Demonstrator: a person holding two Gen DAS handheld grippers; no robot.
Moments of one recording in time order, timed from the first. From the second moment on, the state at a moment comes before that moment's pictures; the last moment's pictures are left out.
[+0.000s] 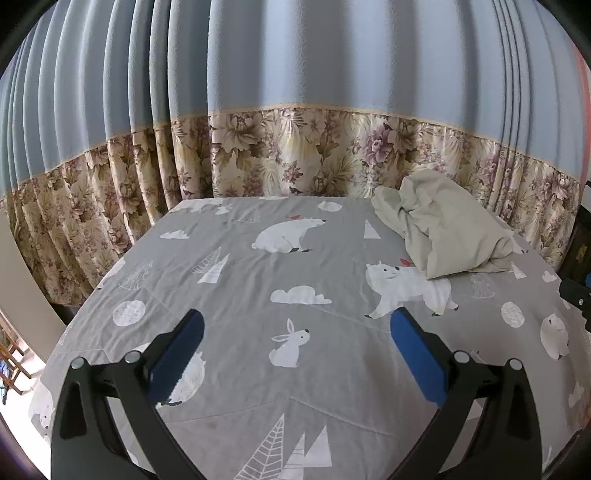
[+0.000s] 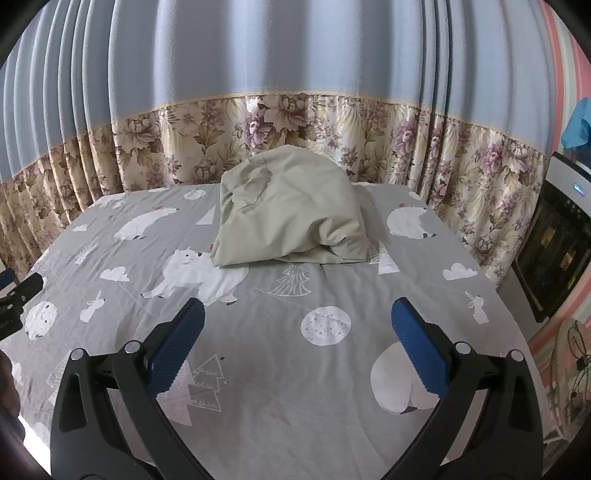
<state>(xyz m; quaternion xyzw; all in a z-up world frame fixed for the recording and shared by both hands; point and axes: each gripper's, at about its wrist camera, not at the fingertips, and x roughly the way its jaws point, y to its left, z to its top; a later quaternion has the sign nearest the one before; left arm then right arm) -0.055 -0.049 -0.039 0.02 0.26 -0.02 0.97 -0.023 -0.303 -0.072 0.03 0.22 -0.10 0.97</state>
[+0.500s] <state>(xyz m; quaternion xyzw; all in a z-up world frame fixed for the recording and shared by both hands) -0.056 -0.051 -0.040 0.02 0.26 -0.02 0.96 -0.026 -0.302 -0.070 0.03 0.22 -0.09 0.97</state>
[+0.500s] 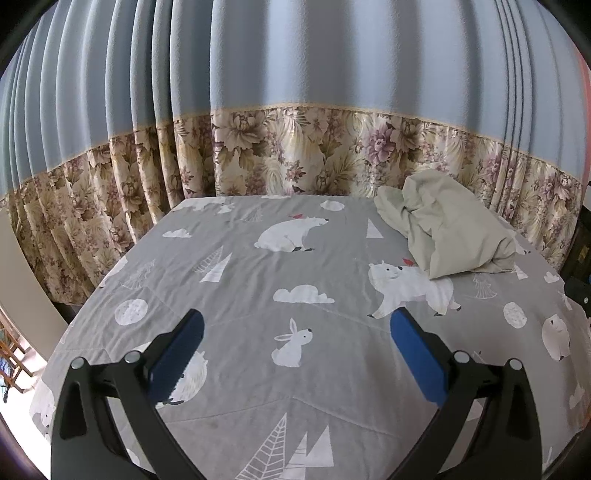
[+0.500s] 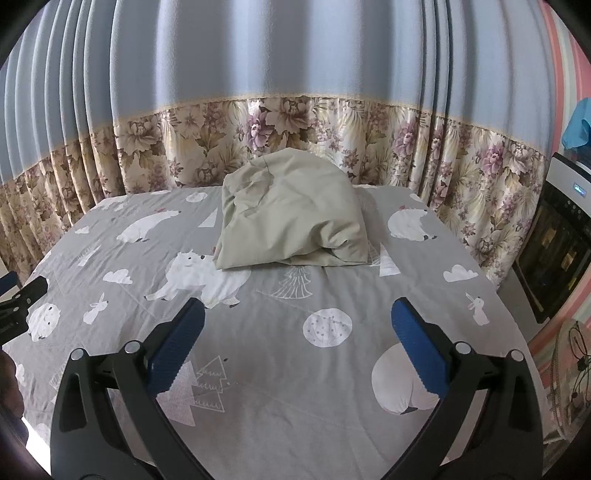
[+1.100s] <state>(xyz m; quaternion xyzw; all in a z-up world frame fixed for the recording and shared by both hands) -0.059 -0.056 -0.038 0.03 0.26 -0.01 0.97 -0.031 -0.300 -0.066 0.03 0.21 -0.10 0.97</state>
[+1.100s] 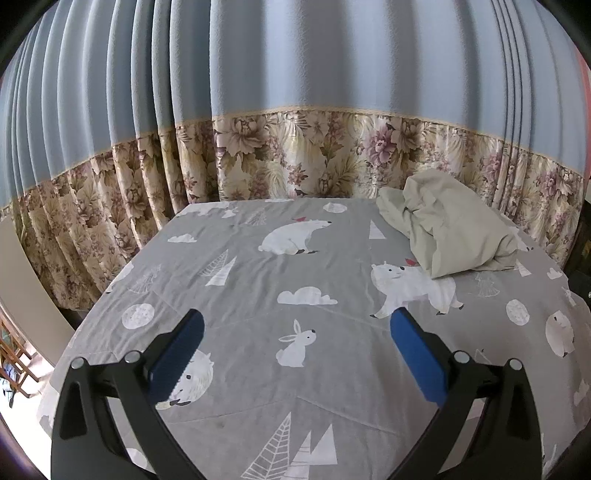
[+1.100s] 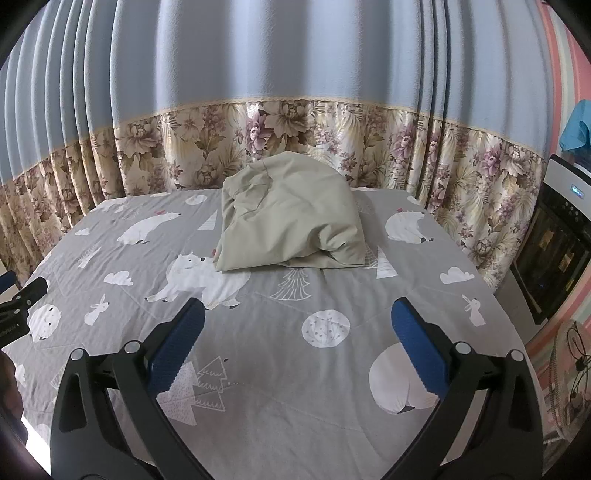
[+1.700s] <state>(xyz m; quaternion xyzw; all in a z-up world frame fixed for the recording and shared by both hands) -0.061 -0.057 -0.040 0.03 0.25 0.00 0.97 -0.032 -0.296 -0.064 0.03 0.21 -0.09 0.97</state>
